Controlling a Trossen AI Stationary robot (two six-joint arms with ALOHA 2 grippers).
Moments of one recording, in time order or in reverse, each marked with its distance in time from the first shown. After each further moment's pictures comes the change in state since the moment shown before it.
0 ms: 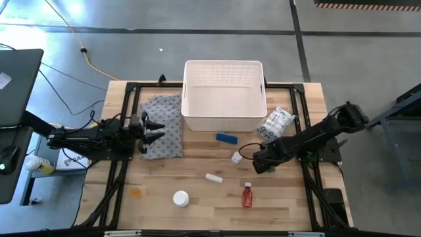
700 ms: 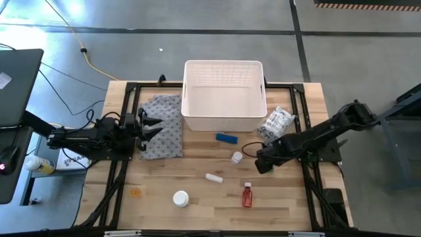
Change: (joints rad) left arm 0.000 0.000 0.000 0.139 -0.052 0.082; right arm 0.001 -0.122 -0.001 -0.022 -0.042 -0.004
